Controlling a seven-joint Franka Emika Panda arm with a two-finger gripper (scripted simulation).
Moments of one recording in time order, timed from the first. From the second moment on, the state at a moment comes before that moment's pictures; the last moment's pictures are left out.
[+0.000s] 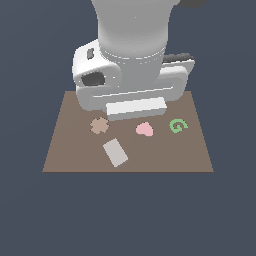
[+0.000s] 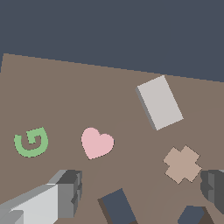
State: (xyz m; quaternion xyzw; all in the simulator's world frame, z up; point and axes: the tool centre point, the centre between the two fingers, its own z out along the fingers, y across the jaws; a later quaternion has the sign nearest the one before) arm 0.026 0.008 0.146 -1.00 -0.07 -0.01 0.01
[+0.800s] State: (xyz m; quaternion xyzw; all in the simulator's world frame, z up) arm 0.079 -0.031 0.070 -0.97 -0.23 0.00 0.00
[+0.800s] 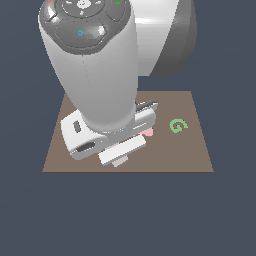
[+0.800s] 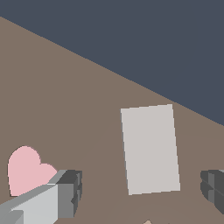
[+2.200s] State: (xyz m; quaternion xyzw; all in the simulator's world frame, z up) arm 0.097 -0.037 0.030 -0.96 -0.27 0.00 0.00
